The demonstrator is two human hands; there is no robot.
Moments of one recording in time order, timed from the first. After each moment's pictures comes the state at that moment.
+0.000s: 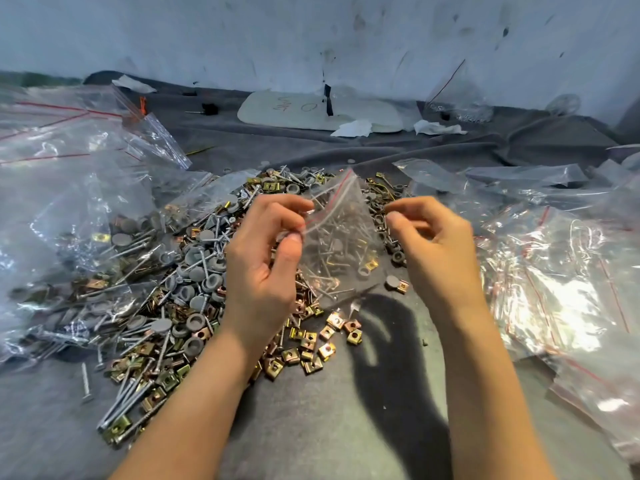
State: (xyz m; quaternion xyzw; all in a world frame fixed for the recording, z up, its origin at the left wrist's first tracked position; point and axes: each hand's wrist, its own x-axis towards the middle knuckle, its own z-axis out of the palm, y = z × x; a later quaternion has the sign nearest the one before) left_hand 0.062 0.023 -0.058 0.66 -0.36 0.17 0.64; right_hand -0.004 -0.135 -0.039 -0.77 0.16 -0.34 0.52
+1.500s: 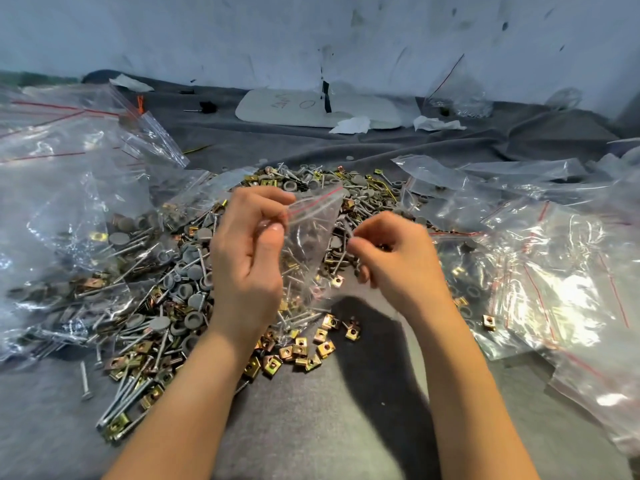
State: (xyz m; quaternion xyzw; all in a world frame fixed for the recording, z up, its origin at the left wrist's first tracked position) left_hand 0.066 0.027 -0.057 0.66 -0.34 0.20 0.64; right_hand 0.003 -0.121 -0.049 -0.83 0.15 -0.23 0.49
